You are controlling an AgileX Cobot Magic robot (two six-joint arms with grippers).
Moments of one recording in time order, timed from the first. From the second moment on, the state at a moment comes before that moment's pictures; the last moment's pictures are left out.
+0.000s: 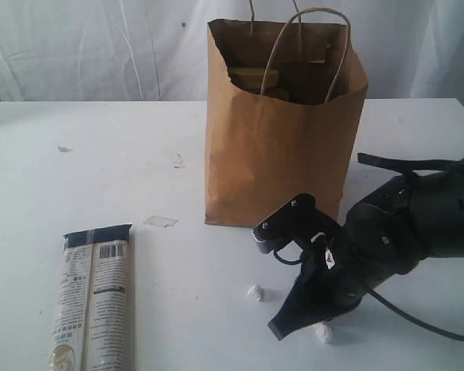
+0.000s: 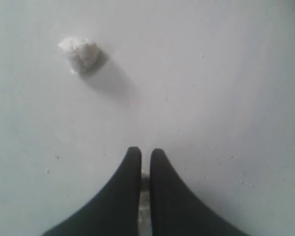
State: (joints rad) left arm -0.02 0.00 0.02 0.25 0.44 -0.79; right arm 0.65 1.65 -0.75 -0.04 0.42 -0.03
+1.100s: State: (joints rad) left arm -0.02 0.00 0.02 0.25 0.44 -0.79; right arm 0.45 0.90 -1.01 -0.07 0.54 0.11
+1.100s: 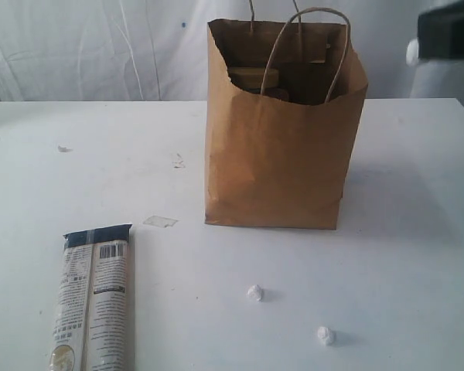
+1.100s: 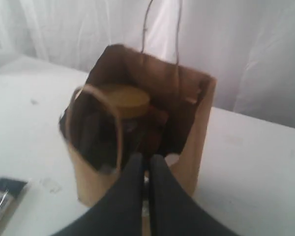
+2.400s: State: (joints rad) left arm -0.02 0.00 0.02 0.25 0.44 -0.79; right arm 0.33 1.53 -1.43 0.20 0.62 -0.01
